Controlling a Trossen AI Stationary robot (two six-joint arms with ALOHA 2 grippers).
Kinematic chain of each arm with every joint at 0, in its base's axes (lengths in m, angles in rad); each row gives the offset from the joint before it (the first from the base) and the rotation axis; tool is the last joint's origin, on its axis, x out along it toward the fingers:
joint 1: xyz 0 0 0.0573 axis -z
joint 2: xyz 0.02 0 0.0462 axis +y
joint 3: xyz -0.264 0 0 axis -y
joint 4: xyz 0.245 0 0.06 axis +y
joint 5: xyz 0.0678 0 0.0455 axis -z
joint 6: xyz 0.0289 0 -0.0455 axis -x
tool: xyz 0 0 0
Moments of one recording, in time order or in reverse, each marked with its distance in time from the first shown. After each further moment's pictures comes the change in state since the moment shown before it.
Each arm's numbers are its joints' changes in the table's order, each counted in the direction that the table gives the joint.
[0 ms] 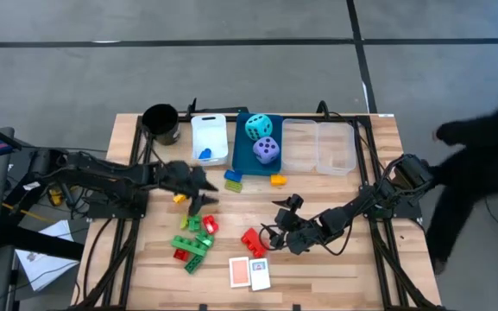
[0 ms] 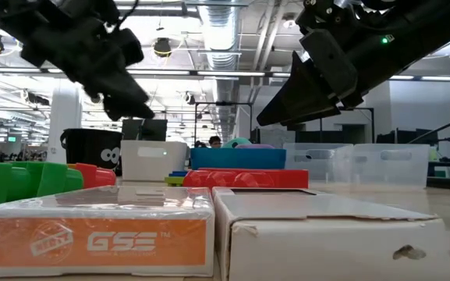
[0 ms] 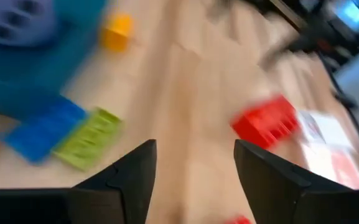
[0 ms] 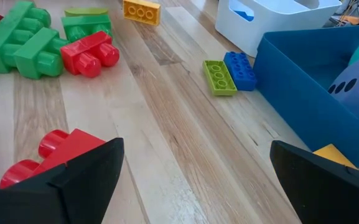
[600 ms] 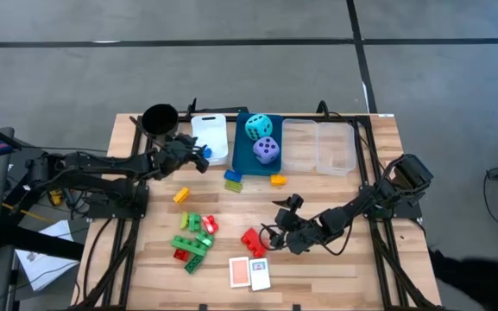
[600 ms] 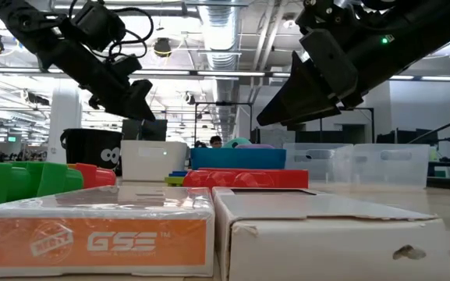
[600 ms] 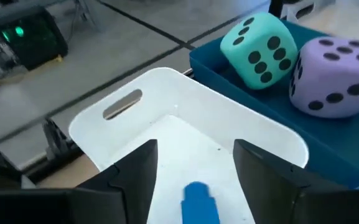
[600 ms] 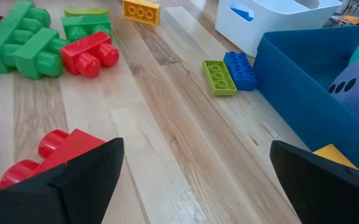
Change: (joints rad) left arm -0.278 0.000 0.000 -0.040 -0.712 -0.087; right arm 0.000 0.000 0.000 0.000 0.000 -0.001
